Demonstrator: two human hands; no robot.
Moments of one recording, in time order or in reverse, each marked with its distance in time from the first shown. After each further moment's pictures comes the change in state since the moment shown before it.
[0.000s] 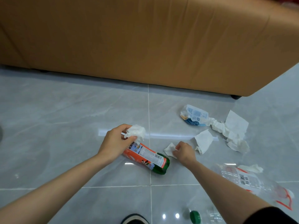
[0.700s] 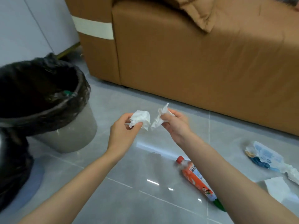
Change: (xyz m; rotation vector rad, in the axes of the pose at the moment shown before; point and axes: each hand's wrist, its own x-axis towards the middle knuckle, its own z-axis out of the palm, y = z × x) left_hand -0.046 -0.014 -0.172 -0.171 0.594 -0.037; right_hand -0.093 -0.312 -0.019 1.354 -0.415 -0.257
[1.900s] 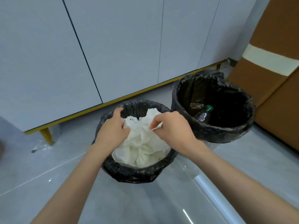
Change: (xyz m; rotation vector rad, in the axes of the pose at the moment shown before) left_hand -0.075 -0.103 -0.398 0.597 0.444 -0.381; right_hand -0.163 0.124 0.360 -1.443 -0.904 -0.966
